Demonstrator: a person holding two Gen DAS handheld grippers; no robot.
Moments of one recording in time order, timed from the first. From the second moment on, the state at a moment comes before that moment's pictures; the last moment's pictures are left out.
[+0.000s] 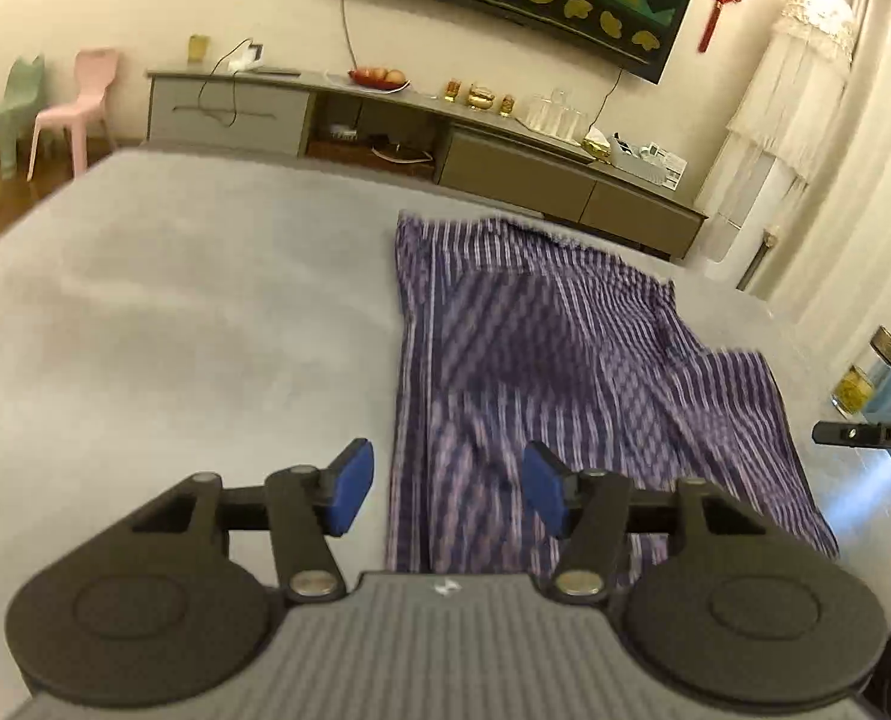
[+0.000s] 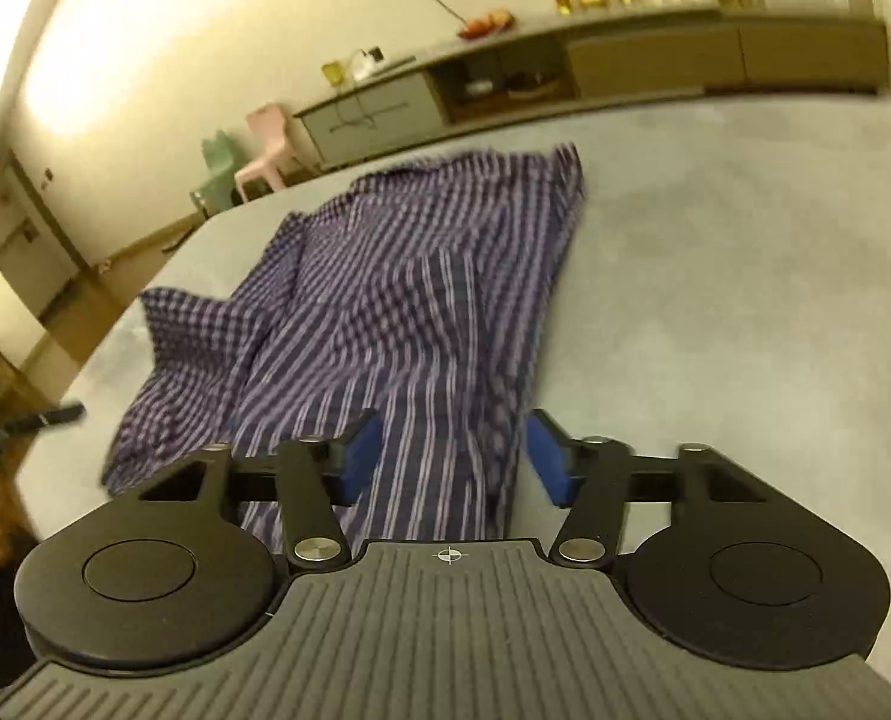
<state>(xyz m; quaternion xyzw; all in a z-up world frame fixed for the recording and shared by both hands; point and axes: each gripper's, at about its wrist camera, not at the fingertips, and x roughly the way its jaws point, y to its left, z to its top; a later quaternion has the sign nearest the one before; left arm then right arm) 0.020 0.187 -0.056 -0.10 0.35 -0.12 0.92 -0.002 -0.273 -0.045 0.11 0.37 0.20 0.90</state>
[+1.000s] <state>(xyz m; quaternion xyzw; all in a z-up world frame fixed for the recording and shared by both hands) 0.117 0.207 -0.097 -0.17 0.38 -0.19 0.89 0.078 -0.270 -0.078 0.13 0.40 0.15 0.90</state>
